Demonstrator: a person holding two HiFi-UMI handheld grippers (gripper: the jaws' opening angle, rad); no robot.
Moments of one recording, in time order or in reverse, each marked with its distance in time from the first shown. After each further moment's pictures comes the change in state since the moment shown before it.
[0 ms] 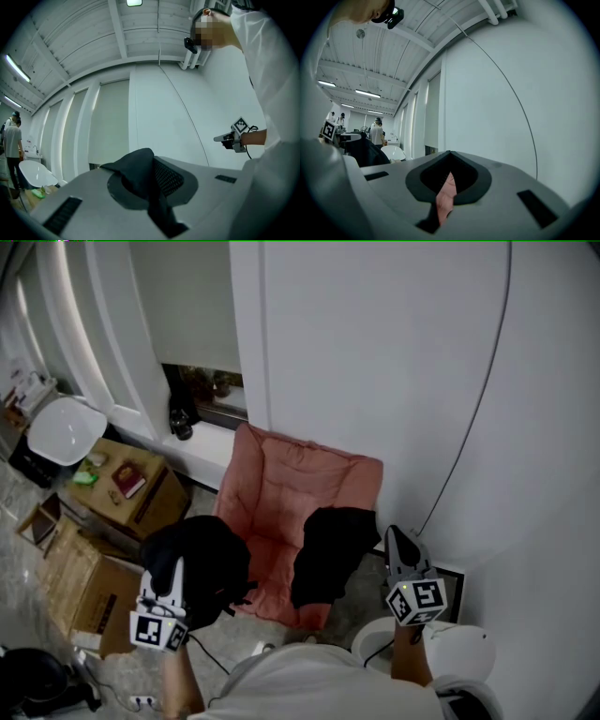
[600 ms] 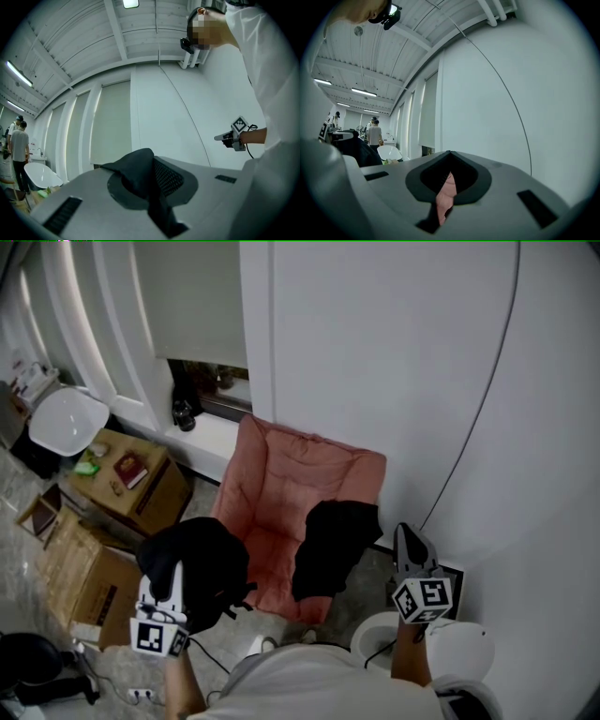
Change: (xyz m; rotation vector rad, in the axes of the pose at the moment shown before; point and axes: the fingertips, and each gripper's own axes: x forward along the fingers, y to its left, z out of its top) left arm -0.025 -0.003 0.005 0.020 0.006 0.034; right arm -0.009 -0.008 -0.001 0.008 0.012 -0.046
